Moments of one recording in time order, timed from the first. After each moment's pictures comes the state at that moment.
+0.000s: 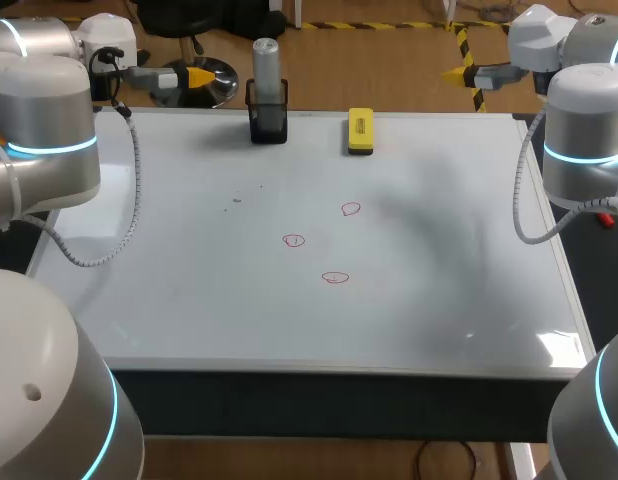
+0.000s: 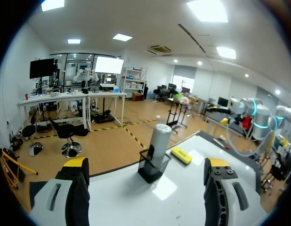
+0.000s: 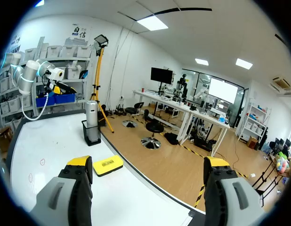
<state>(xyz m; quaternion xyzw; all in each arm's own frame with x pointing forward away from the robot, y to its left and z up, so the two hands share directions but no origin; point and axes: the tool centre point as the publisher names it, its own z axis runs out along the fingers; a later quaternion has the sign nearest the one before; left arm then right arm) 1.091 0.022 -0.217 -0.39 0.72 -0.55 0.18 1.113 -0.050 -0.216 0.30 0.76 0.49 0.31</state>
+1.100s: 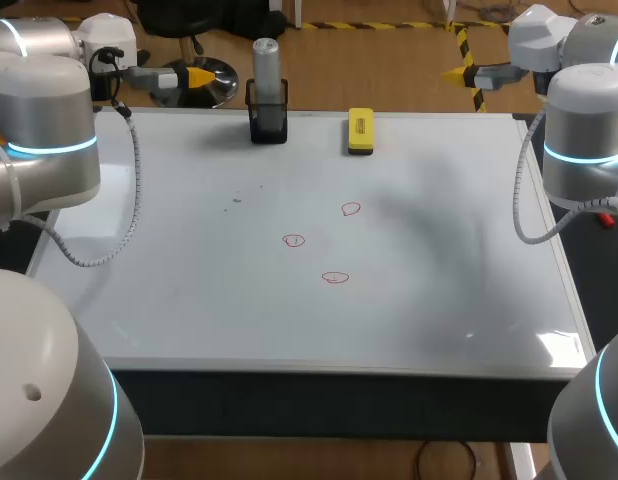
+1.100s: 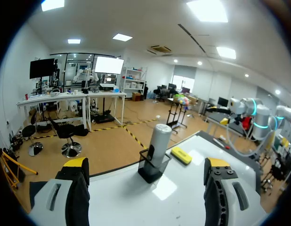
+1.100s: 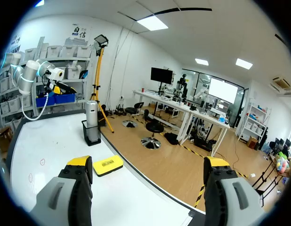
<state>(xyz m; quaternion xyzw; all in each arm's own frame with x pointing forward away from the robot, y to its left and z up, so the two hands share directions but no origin) 1.090 0.022 -0.217 -0.39 0.72 -0.55 0.18 1.113 -0.050 -0.216 0.30 0.76 0.49 0.31</state>
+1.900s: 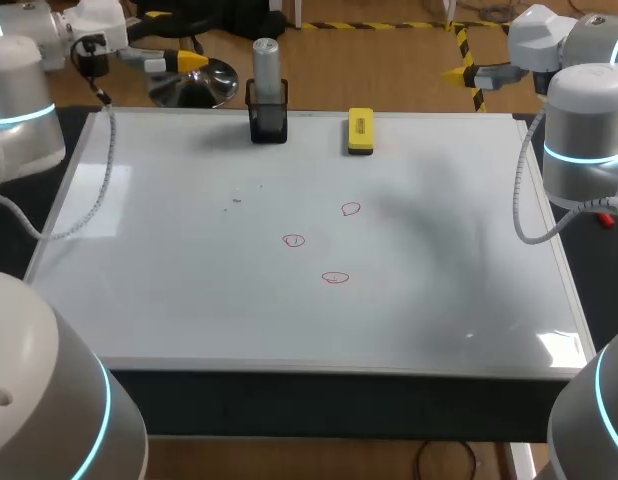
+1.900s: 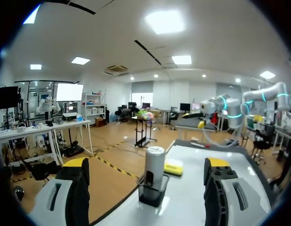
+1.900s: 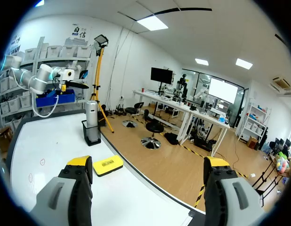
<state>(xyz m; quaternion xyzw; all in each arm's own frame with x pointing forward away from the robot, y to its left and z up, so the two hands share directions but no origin) 1.143 0.002 -0.194 -0.18 0.72 -0.66 0.14 1.113 -0.050 -0.216 0.30 0.76 0.49 0.31</state>
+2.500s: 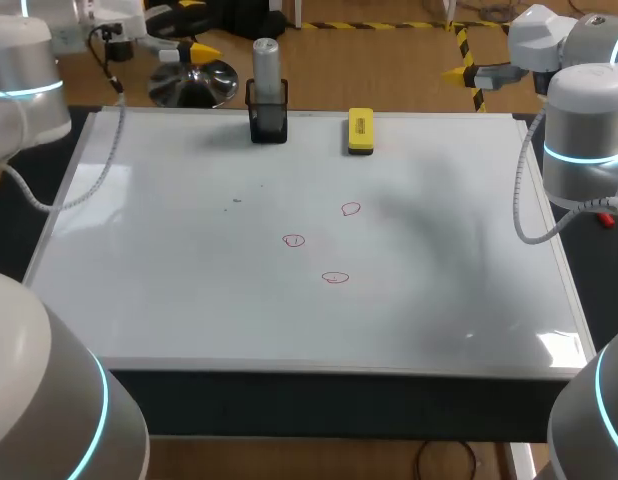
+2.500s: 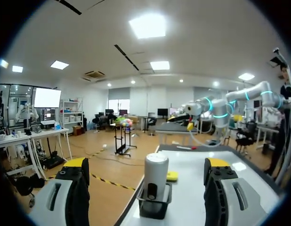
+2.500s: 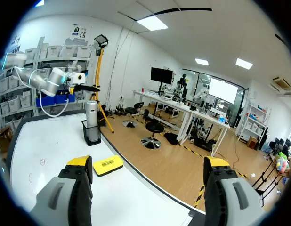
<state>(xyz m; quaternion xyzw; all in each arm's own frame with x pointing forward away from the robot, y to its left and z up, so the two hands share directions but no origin) 1.175 -0.038 -0.202 -0.09 0.71 -0.69 0.07 1.113 -0.050 -0.216 0.30 0.76 0.49 0.31</state>
